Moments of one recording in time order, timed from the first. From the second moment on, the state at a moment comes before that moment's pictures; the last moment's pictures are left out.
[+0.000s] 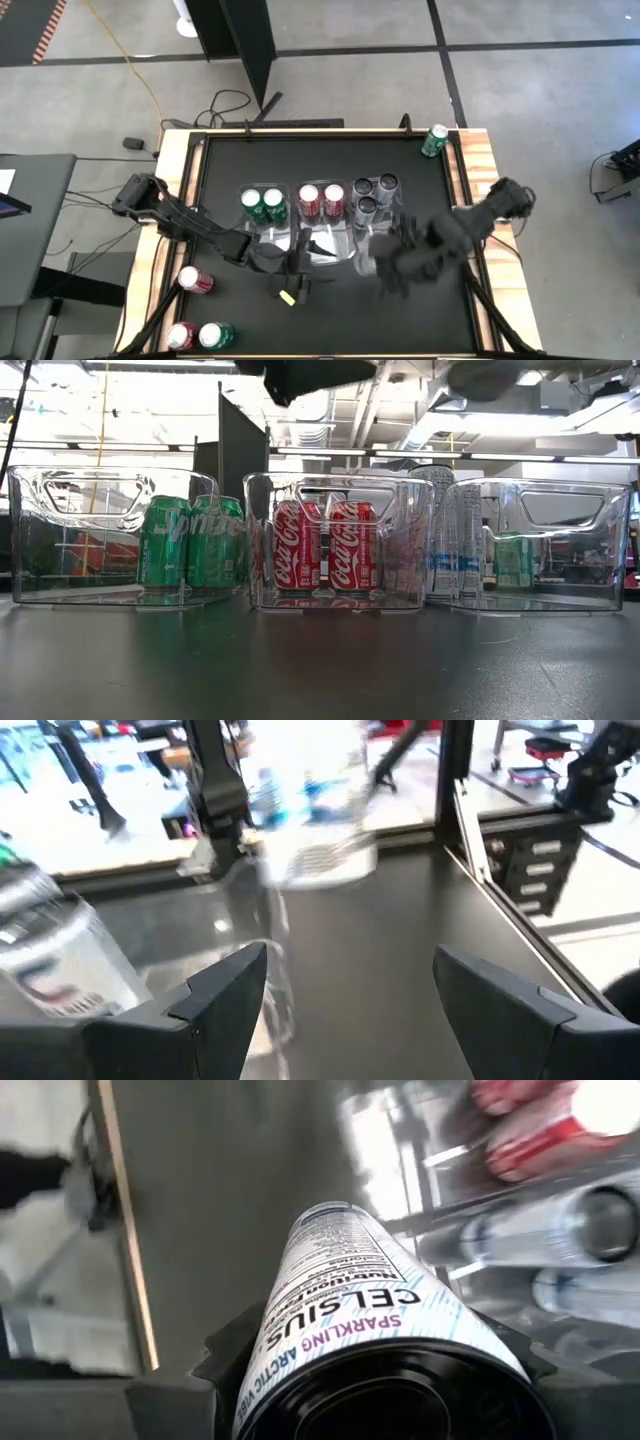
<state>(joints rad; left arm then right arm) -0.42 1.66 0.96 0.52 -0.38 0.06 0.54 1.74 2.04 -1.57 0.29 0.71</state>
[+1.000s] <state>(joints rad) -0.42 1.45 0.96 0.35 -0.46 0.14 0.16 1.43 1.43 -1.53 0.24 0.83</state>
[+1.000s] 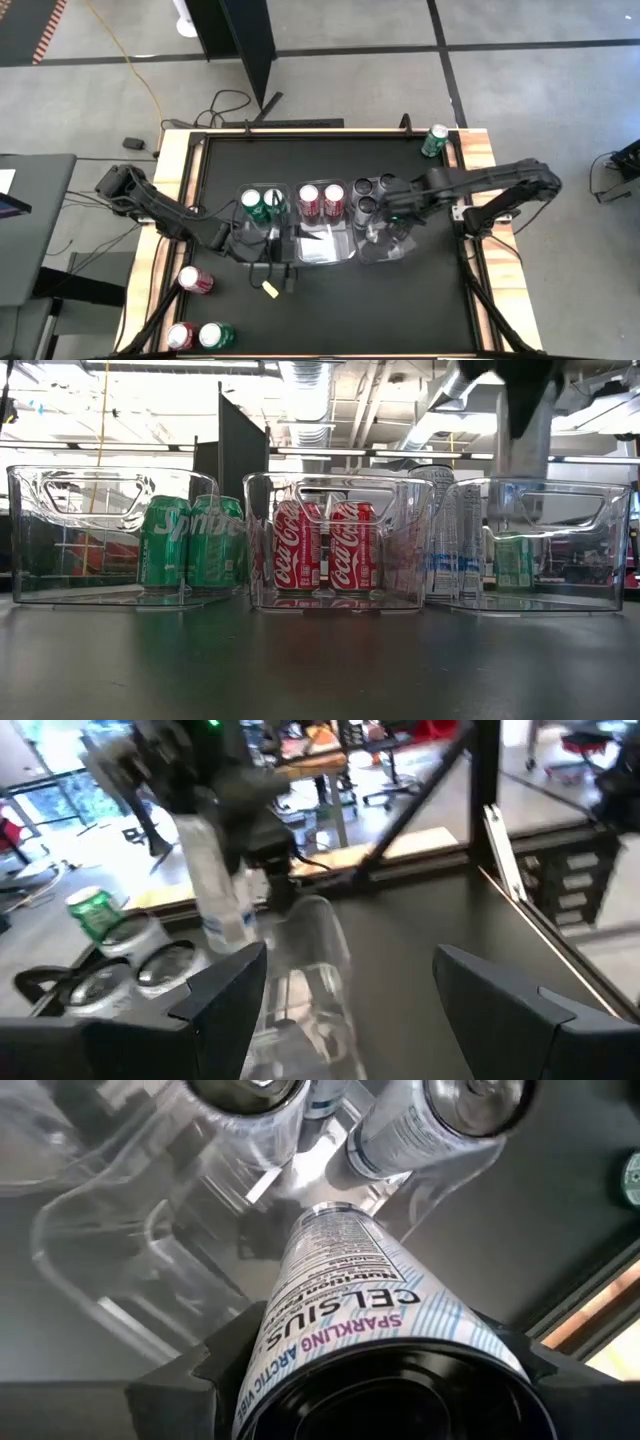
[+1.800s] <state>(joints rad) -0.40 1.21 0.96 0.09 -0.46 0.18 -0.01 1.62 1.43 -1.37 0.20 0.66</state>
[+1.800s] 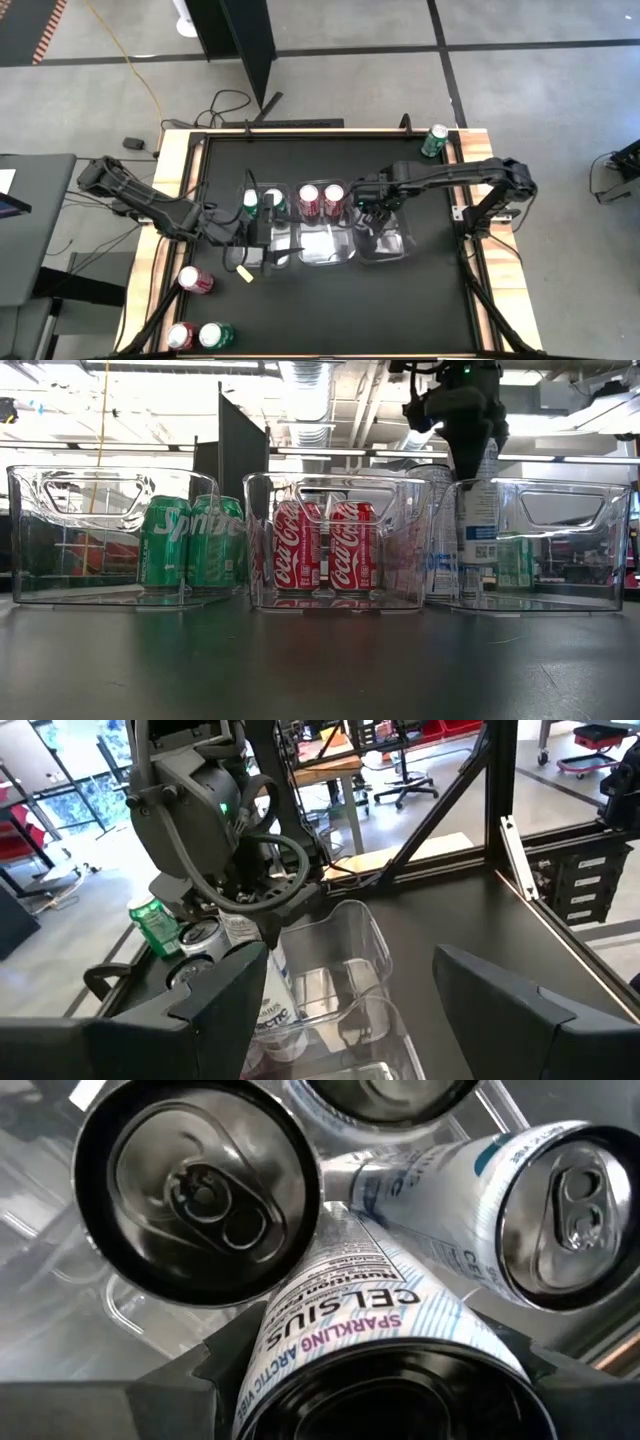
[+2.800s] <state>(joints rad) -0.41 1.17 0.96 0.03 -0.45 0.19 0.03 1.62 1.43 -1.35 0.20 0.75</state>
